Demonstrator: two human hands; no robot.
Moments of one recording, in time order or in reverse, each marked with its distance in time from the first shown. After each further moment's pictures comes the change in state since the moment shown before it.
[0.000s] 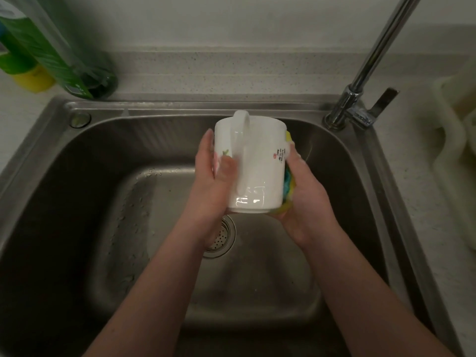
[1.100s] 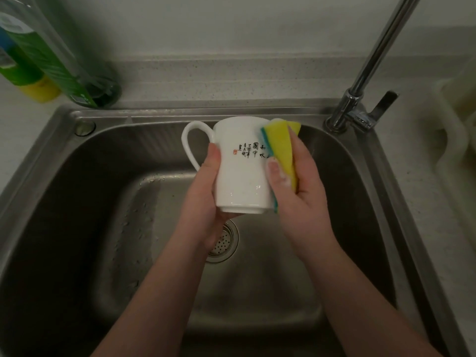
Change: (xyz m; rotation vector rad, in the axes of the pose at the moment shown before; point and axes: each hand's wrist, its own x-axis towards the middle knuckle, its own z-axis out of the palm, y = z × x) left_hand -0.004 0.010 0.005 -0.323 0.022 -0.124; right_hand -0.019 0.004 0.012 -0.606 0.053 -0.658
